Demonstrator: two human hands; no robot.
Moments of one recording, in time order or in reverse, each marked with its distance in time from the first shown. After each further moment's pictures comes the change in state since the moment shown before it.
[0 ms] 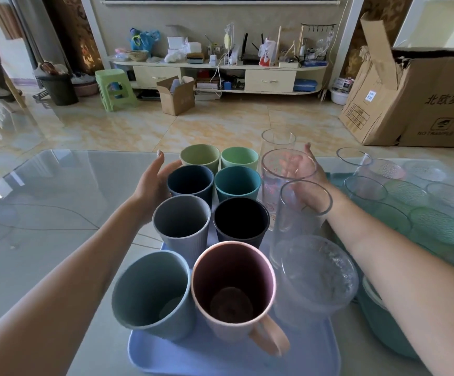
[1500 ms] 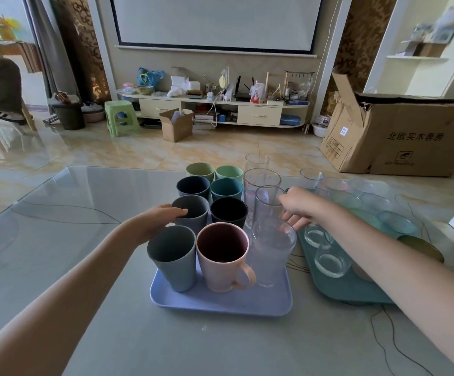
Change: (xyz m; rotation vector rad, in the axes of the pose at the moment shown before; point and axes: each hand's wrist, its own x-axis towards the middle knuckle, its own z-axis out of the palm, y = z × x) left_hand -0.127 0.009 0.009 0.597 -0.010 -0.200; right_hand -0.187 -0.055 0.015 -0.944 0.028 0.229
